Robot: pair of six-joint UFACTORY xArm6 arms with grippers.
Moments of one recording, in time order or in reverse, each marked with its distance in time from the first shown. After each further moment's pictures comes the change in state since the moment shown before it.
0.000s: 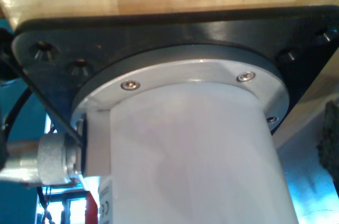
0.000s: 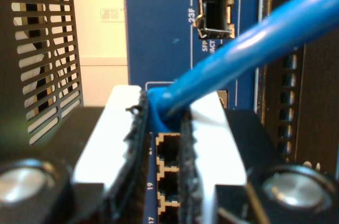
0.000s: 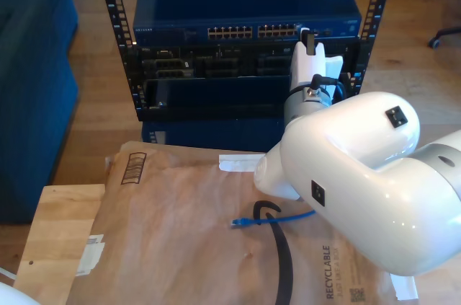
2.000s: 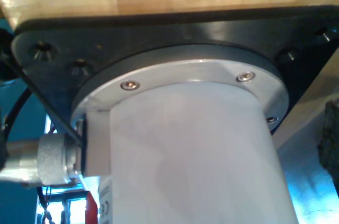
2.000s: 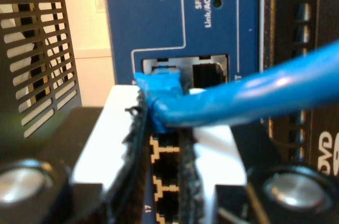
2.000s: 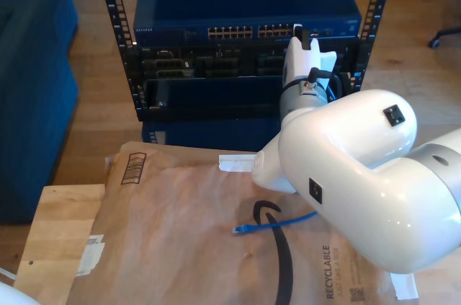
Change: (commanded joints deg) left arm 0.0 0.0 0.0 0.0 0.0 0.0; right arm -0.5 1.0 -2.7 -1.3 2.9 2.5
